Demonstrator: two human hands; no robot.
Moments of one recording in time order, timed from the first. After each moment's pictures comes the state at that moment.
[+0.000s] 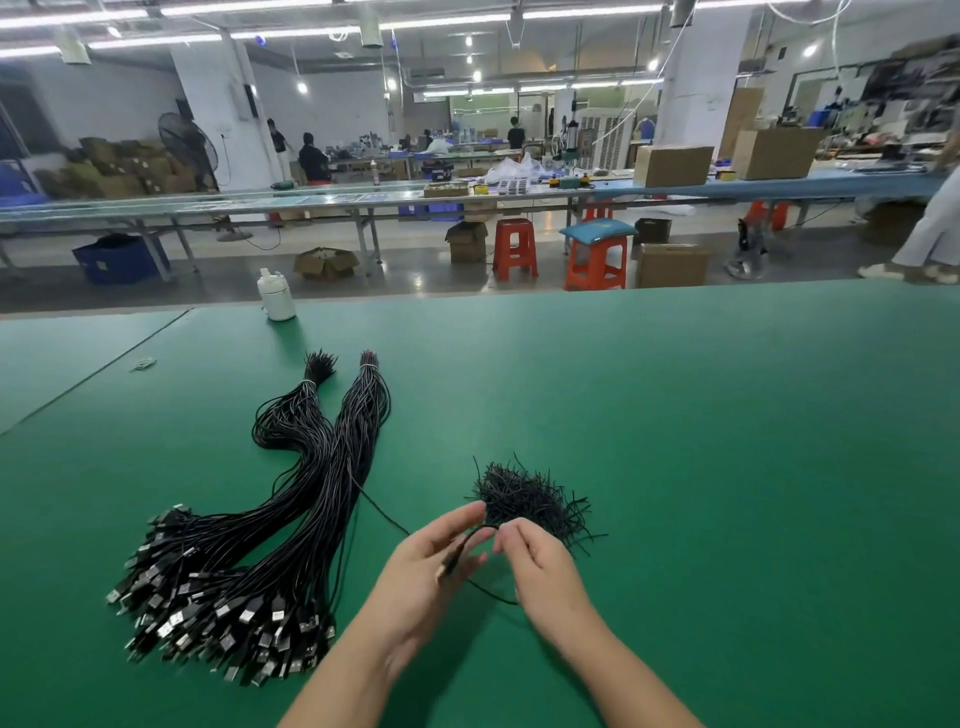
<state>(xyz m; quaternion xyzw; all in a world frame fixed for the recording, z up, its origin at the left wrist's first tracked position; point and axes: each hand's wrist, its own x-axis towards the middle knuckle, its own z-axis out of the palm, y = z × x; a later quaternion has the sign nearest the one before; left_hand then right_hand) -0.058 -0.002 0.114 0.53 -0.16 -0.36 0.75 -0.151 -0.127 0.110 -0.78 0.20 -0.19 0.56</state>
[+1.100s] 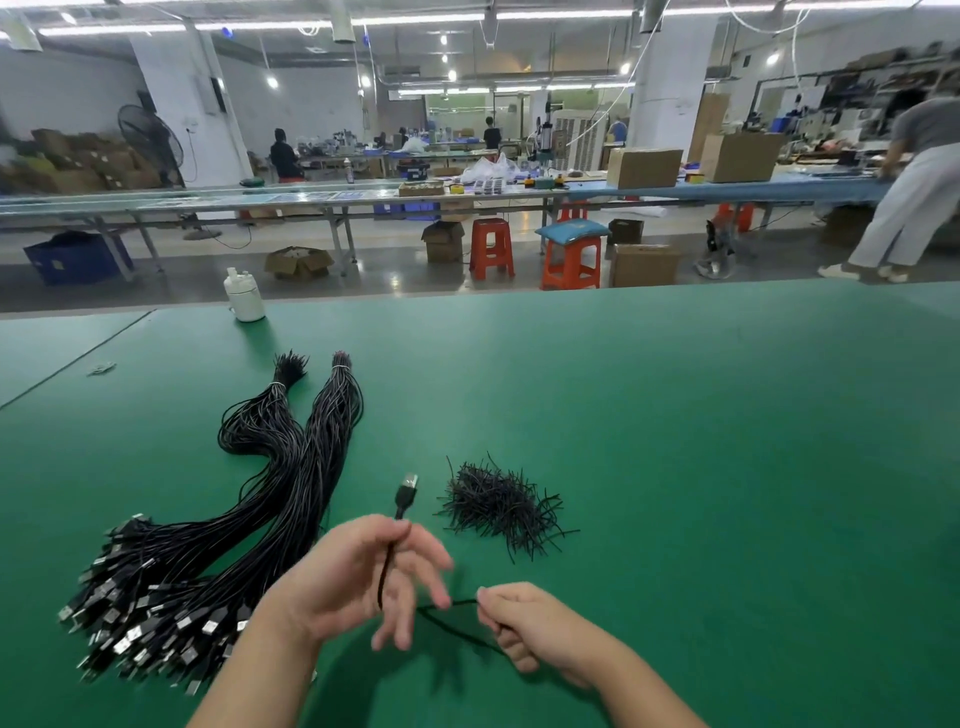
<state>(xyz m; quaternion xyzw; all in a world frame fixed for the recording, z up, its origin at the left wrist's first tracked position) -0.028 0.021 0.163 0.43 -0.27 -0.58 0.63 -0.183 -0.146 0.082 -0.70 0.16 0.09 0.69</state>
